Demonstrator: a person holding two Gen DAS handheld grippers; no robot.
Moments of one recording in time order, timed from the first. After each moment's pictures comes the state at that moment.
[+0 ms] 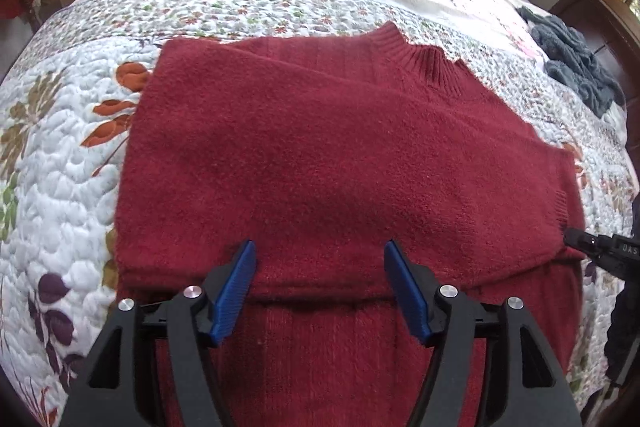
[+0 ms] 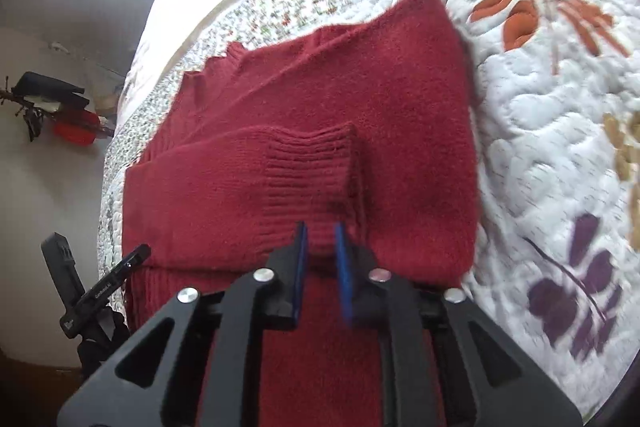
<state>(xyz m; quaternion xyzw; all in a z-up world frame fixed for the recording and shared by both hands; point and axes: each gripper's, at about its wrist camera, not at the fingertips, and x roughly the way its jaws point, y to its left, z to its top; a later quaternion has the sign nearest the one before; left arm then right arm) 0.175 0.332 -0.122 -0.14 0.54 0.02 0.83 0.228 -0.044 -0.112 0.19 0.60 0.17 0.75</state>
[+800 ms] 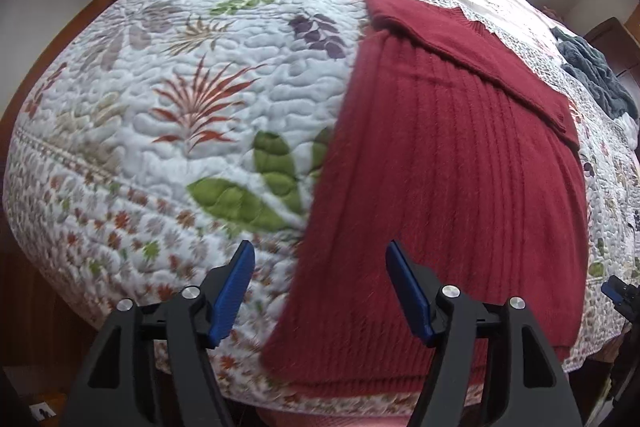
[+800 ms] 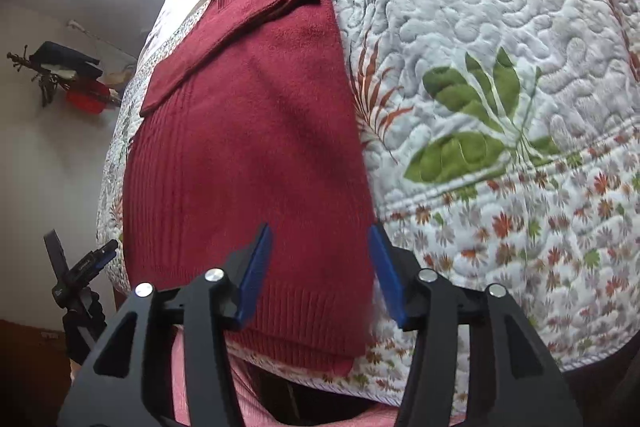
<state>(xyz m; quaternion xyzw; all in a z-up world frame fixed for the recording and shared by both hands) -0.126 0.383 -0.090 -0.16 0.54 0.13 0.81 -0.052 -0.142 -0.085 0.19 0.61 0.18 0.75</state>
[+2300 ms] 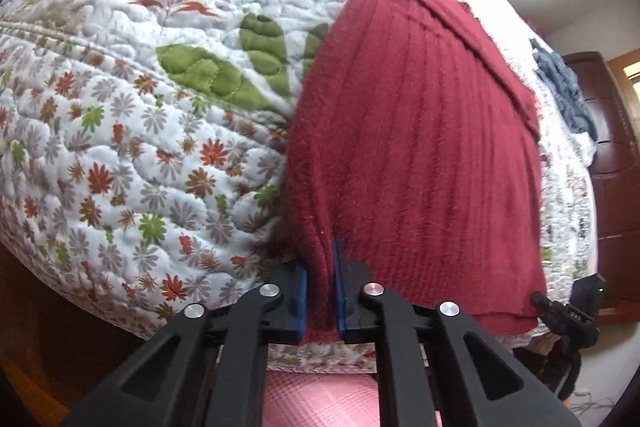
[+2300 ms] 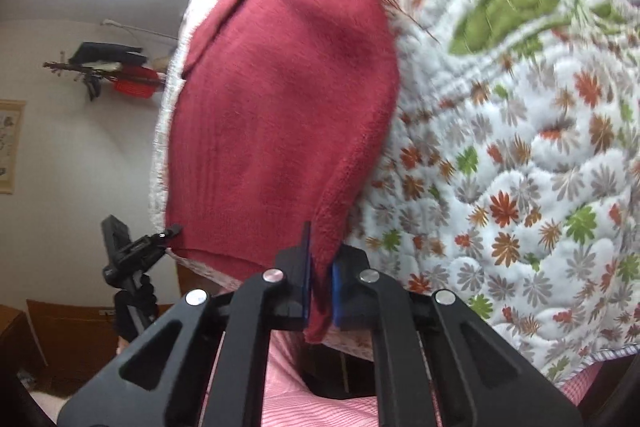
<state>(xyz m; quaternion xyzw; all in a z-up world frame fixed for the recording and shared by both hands) -0.163 0.387 -0.129 -0.31 0.55 0.03 0.77 -0.081 -0.138 -0.125 0.28 0.63 0.28 0.67</state>
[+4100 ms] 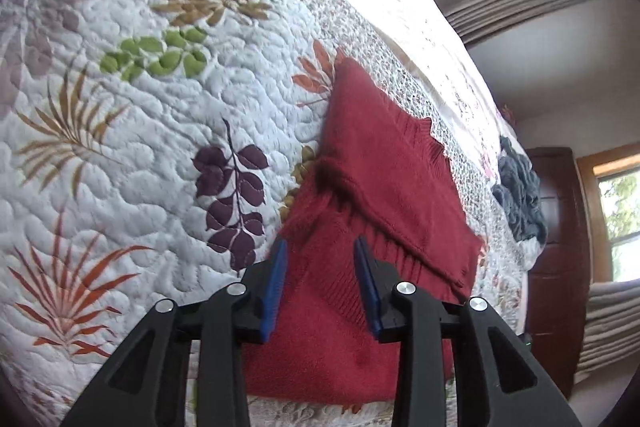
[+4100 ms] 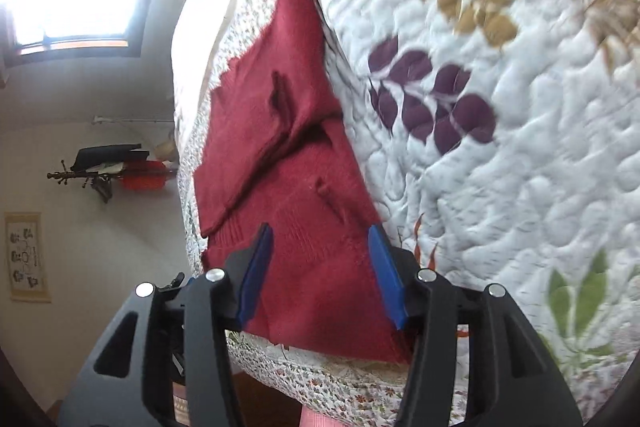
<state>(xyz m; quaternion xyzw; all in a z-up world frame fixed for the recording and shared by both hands) 0.040 0.480 -0.079 -0.39 0.48 0.02 0.78 0.134 -0.176 -0.107 0.40 0.61 0.20 0.66</state>
